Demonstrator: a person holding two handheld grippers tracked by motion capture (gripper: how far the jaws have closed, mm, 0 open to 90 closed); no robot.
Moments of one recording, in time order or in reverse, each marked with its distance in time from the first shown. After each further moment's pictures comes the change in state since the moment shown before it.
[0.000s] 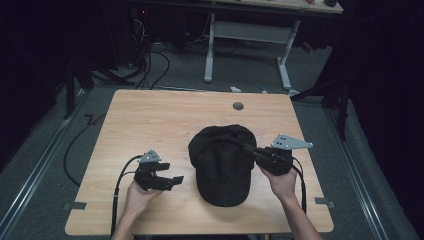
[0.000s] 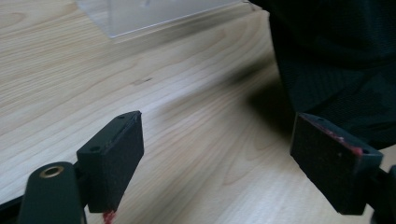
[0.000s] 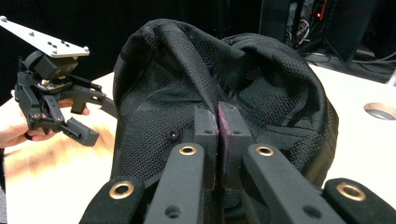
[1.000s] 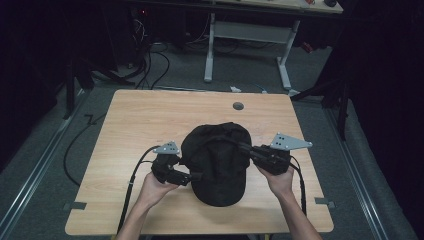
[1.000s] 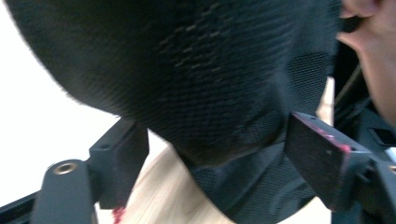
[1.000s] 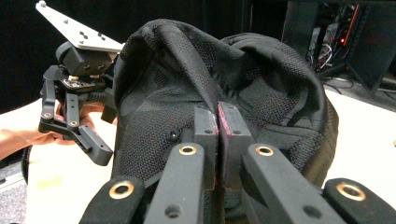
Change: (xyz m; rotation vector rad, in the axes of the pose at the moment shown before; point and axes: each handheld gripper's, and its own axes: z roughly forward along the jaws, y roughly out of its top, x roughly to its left) left arm -0.049 0.015 0.022 0.086 -0.229 0.010; right arm 0.005 0.006 0.003 -0.071 0.089 -0.059
